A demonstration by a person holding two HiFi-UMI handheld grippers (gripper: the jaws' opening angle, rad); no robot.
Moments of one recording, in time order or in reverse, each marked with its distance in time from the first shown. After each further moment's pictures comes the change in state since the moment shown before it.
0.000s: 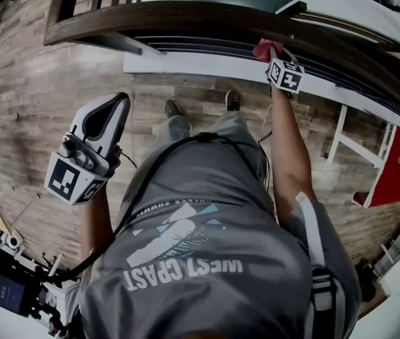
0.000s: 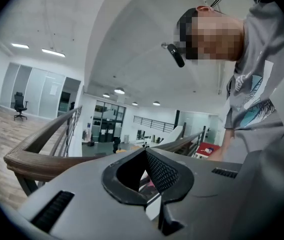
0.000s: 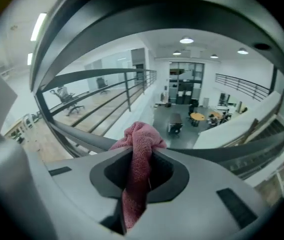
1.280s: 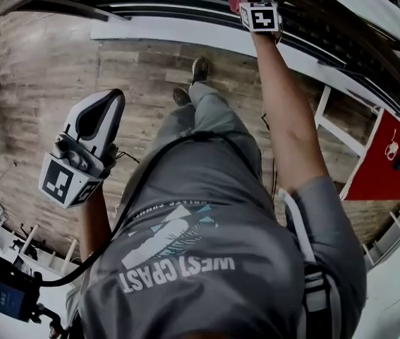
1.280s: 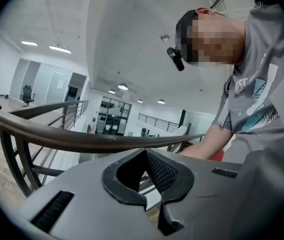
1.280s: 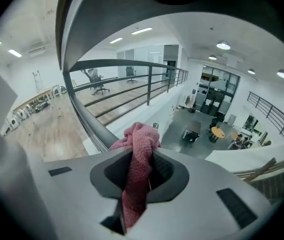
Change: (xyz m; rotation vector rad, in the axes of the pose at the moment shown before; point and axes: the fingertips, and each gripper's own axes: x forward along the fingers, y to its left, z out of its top) left arm 0.120 -0.263 -0.046 -0.091 0.010 0.086; right arm -0.013 -0.119 -0.001 -0.335 0.049 0.193
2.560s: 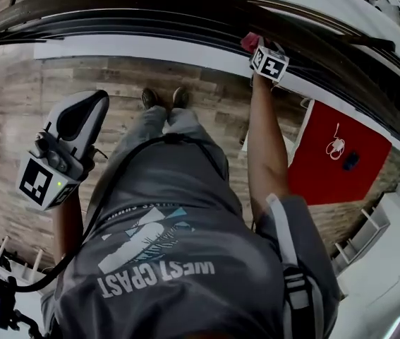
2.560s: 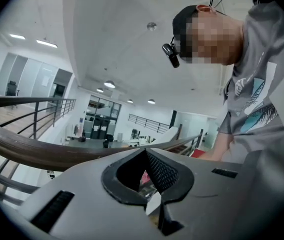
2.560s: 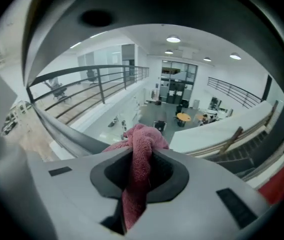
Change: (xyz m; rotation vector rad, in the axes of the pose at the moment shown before) left arm 0.307 -0.273 0.035 -0.011 -0.032 -0.128; right arm -0.244 -0.462 -0.247 0.261 0.035 -0.340
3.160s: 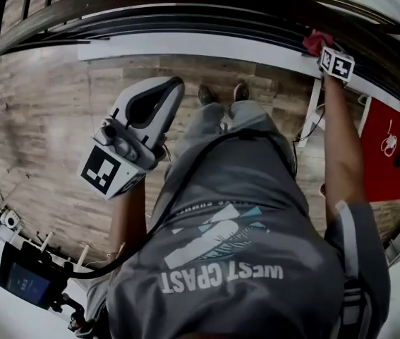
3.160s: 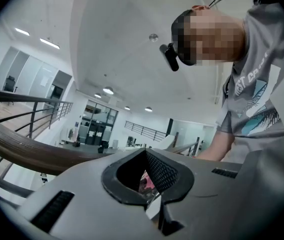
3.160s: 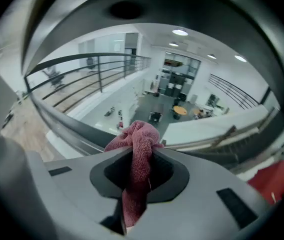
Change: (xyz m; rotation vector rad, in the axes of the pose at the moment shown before) left arm -0.027 0.029 0.011 0.044 -0.092 -0.025; right arm -0.003 -0.010 -0.011 -0.075 0.114 0.005
